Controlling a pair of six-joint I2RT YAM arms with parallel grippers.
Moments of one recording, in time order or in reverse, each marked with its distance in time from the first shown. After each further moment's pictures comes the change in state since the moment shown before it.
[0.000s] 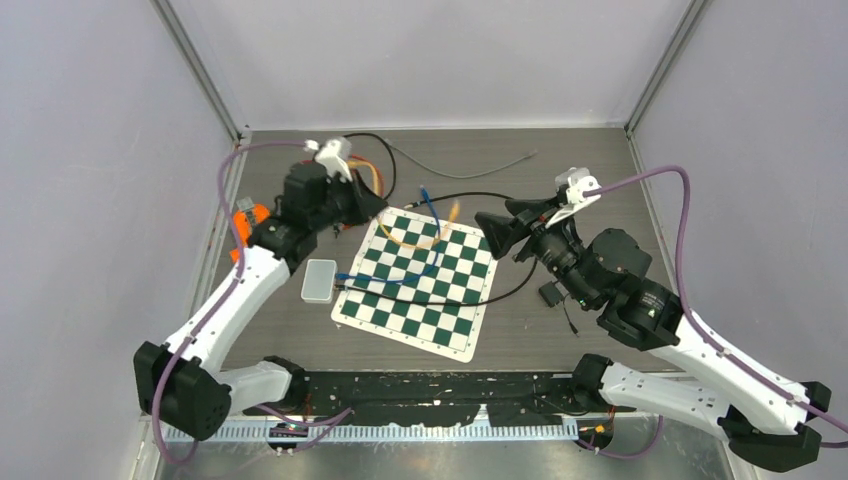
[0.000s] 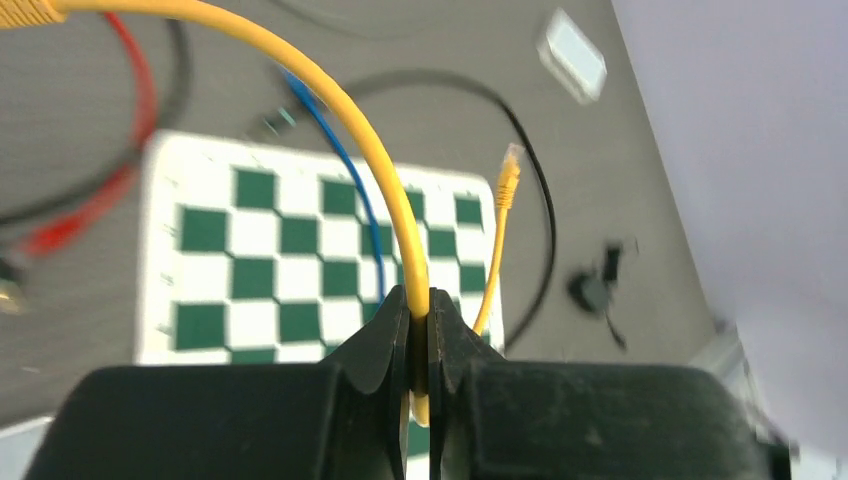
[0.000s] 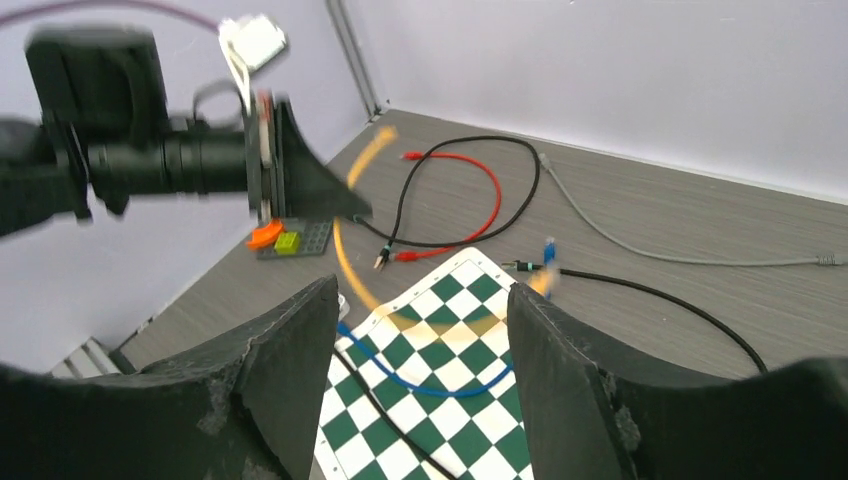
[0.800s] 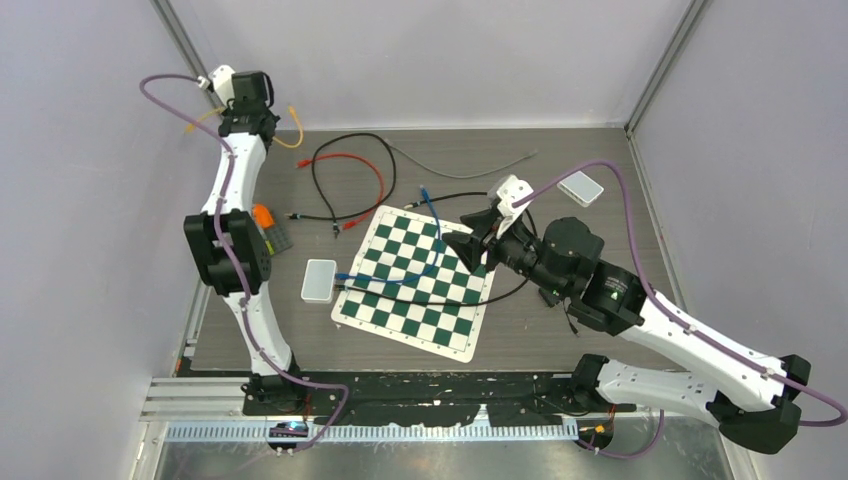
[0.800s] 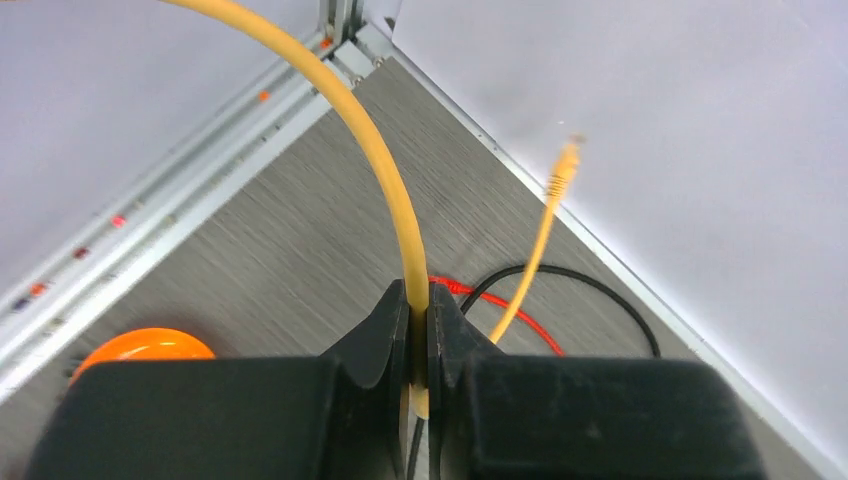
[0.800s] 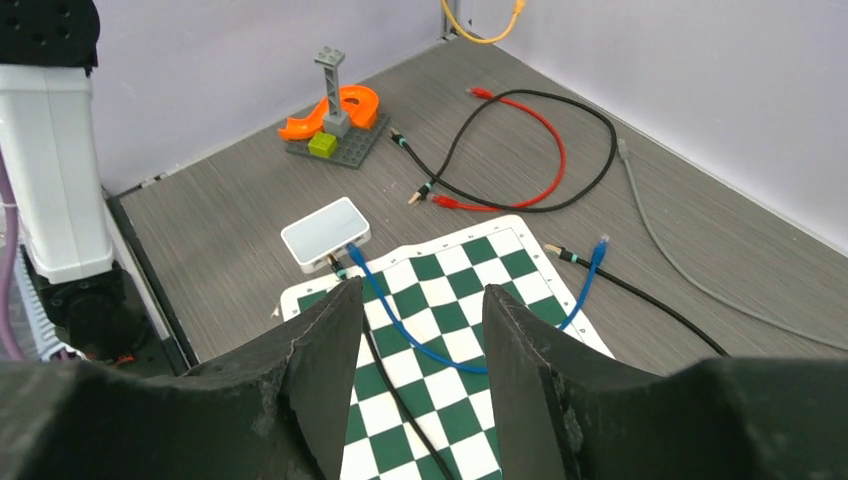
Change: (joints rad) left arm 0.426 0.853 0.851 -0.175 -0.604 -0.090; right arm 0.020 0.150 0.020 0.008 -0.228 -0.184
